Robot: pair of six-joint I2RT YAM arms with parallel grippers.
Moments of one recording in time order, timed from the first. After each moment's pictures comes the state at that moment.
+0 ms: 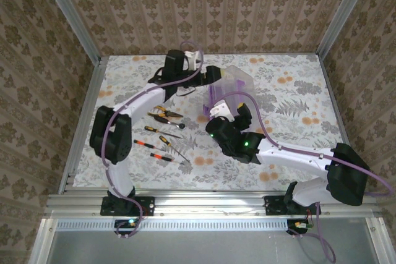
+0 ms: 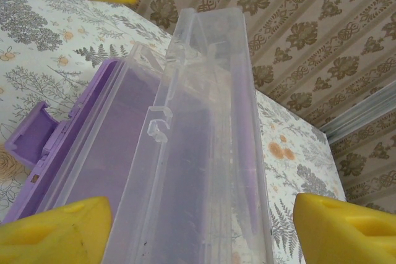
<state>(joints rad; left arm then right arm) -0.52 1.85 1.44 0.00 0.66 -0.64 0.99 1.37 0.89 -0.19 1.06 0.00</state>
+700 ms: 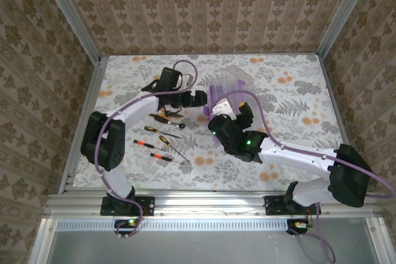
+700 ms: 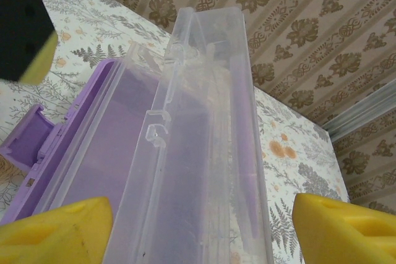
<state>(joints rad) -0.51 1.78 1.27 -0.37 0.43 -0.41 0.97 1.35 0.89 -0.20 1.04 0.00</state>
